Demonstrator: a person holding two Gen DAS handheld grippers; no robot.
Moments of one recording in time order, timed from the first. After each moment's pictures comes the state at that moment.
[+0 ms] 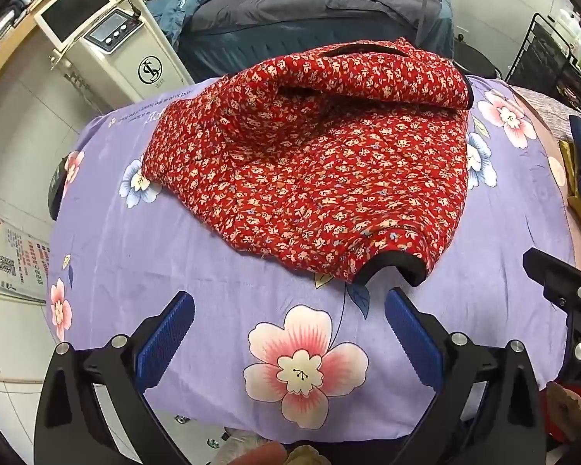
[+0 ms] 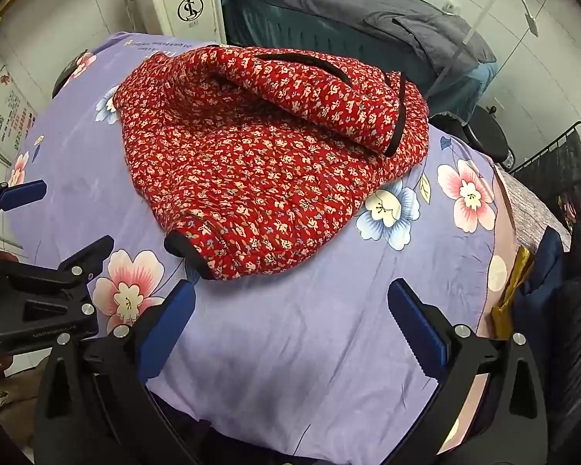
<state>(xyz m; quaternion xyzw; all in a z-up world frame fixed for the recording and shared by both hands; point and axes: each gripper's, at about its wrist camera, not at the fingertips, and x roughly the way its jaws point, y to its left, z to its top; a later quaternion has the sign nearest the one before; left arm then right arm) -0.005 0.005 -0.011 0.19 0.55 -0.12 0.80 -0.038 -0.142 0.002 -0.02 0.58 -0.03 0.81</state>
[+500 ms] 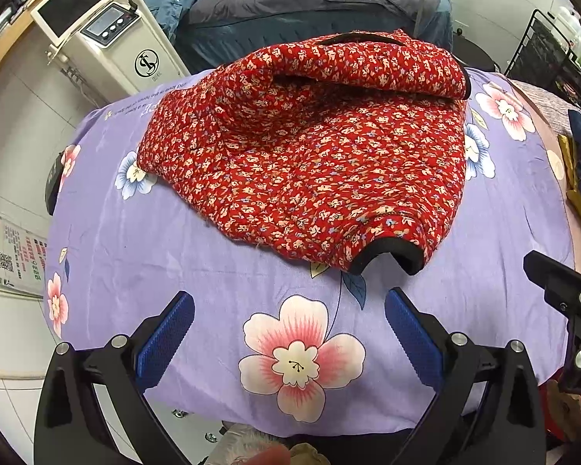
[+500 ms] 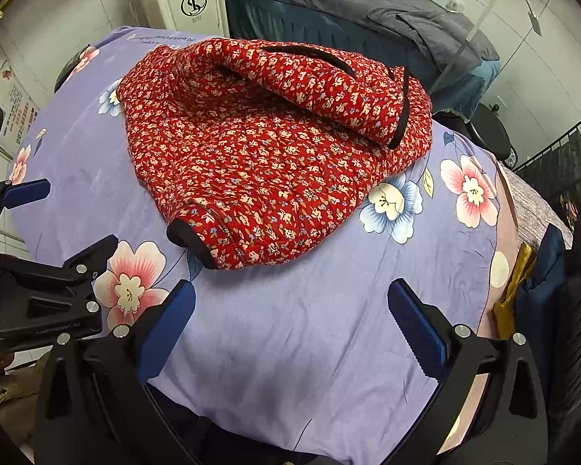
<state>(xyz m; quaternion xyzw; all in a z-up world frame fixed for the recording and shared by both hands) -0.011 0.006 -0.016 0.19 0.56 -0.12 0.80 -0.045 -0.140 -0.001 -0.02 0.59 -0.02 0.81</state>
